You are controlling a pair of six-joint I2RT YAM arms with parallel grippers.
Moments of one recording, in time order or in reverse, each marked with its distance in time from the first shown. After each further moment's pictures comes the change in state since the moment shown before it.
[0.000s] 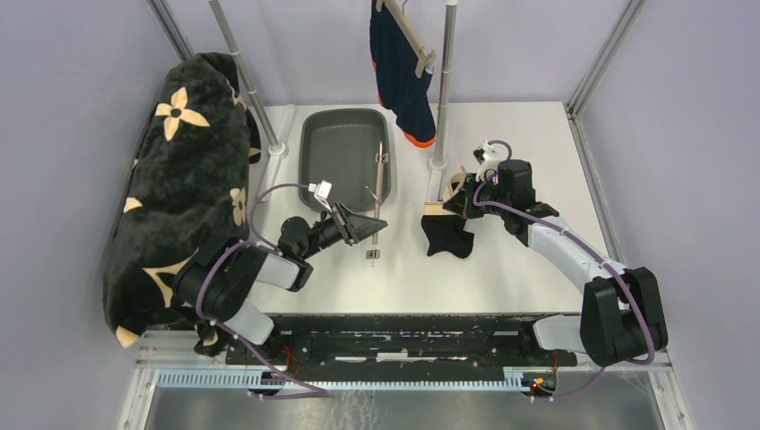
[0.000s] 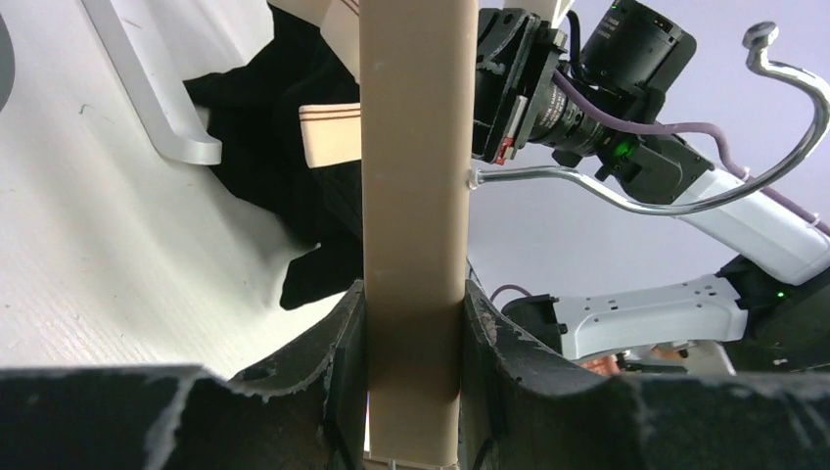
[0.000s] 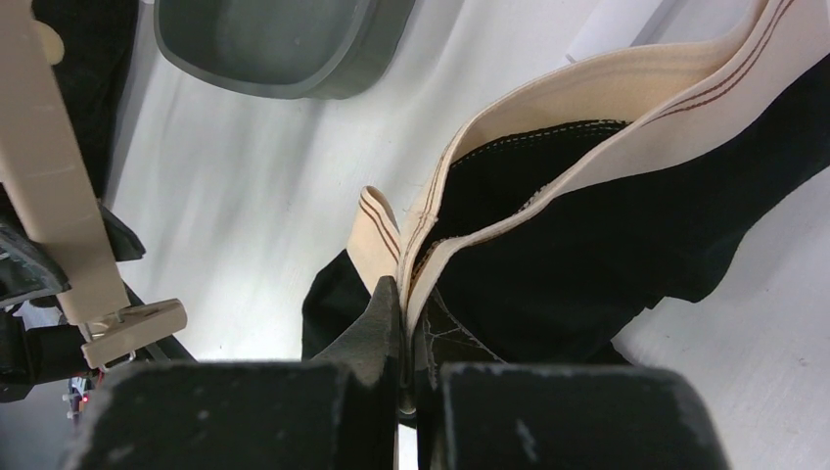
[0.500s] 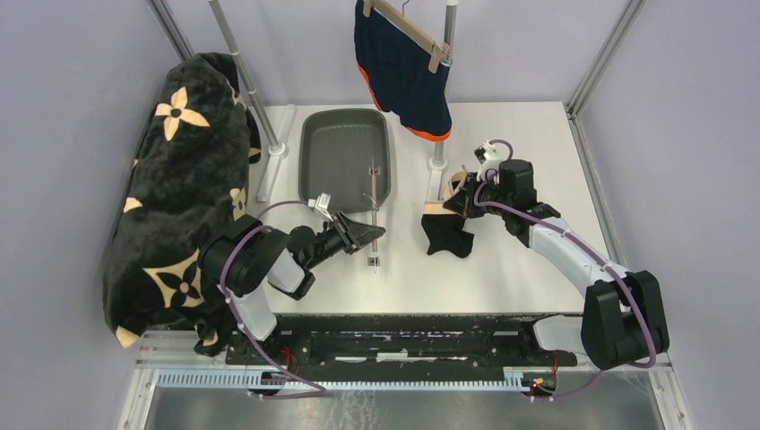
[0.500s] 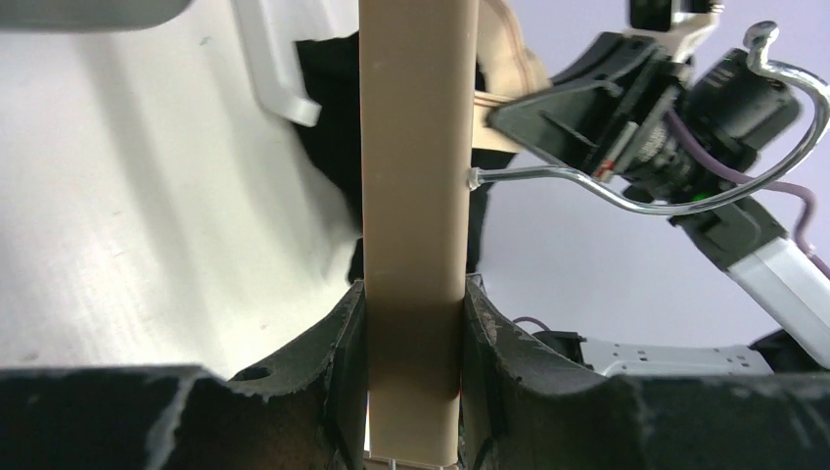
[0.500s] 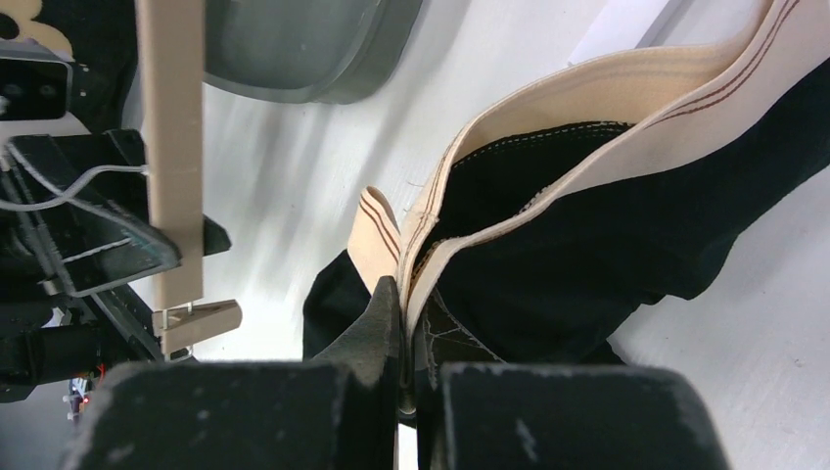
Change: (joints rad) left arm -0.024 0.212 -0.067 0.193 -0.128 -0.099; right arm 0.000 -0.016 0.000 -0.001 0.000 0.000
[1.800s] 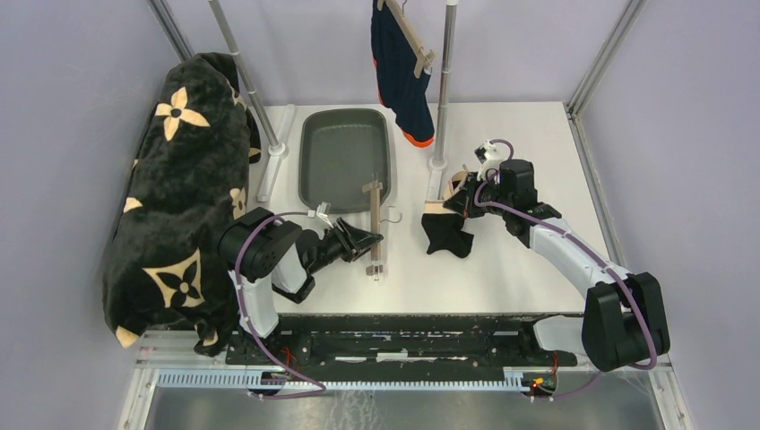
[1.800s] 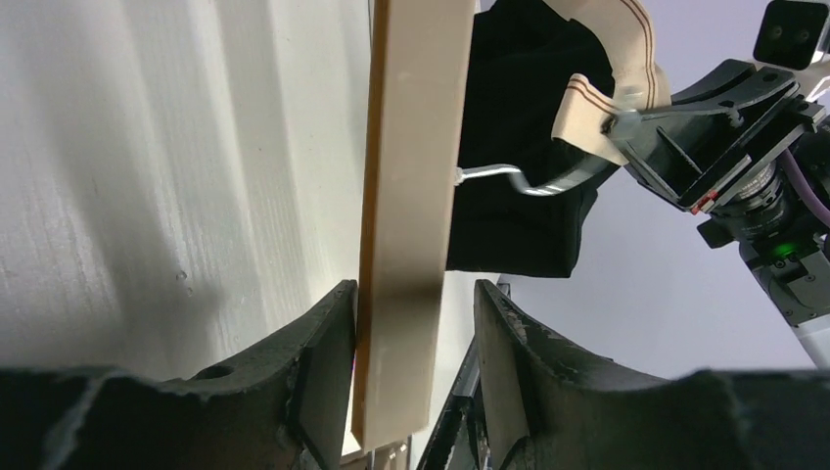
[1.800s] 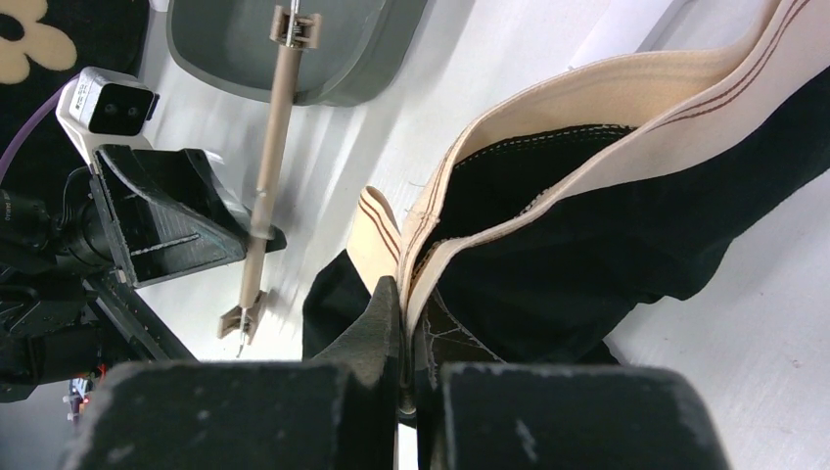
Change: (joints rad) left arm 0.005 0.162 -0.016 0.003 -0.052 -0.034; right arm 0.000 -0.009 0.000 -0.001 0.000 0.000
